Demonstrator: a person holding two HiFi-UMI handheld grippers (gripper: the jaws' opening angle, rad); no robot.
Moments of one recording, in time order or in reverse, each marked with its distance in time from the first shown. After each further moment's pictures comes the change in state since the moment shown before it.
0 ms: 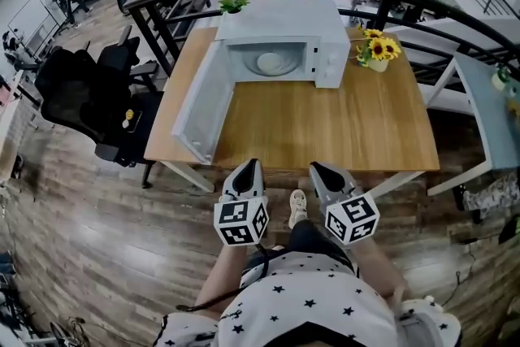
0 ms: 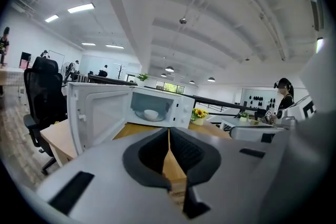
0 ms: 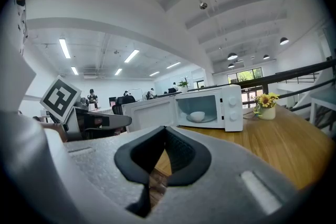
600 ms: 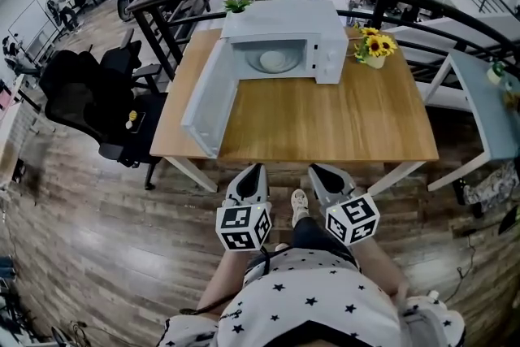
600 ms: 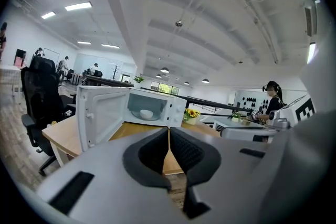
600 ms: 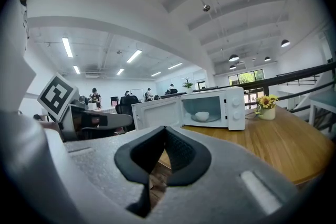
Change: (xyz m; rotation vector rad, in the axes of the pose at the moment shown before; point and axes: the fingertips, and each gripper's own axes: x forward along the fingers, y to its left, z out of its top) left arm -0.054 -0.014 -0.010 0.008 -0.006 -0.065; right arm -0.029 0.045 -0.009 -0.017 -0.007 0.008
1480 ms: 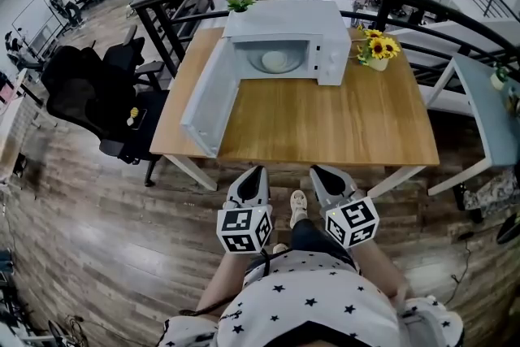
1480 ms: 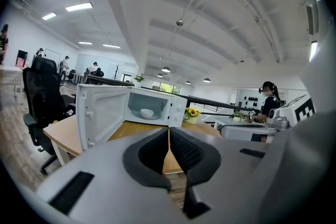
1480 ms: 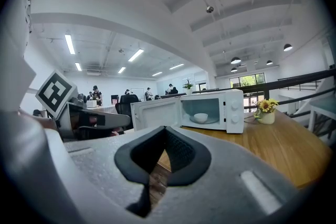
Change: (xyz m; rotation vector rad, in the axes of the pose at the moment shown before) left arm 0.002 -0.006 -0.004 -0.002 0.003 0.015; right arm -0.002 -0.008 0.002 -0.042 -0.003 -0.003
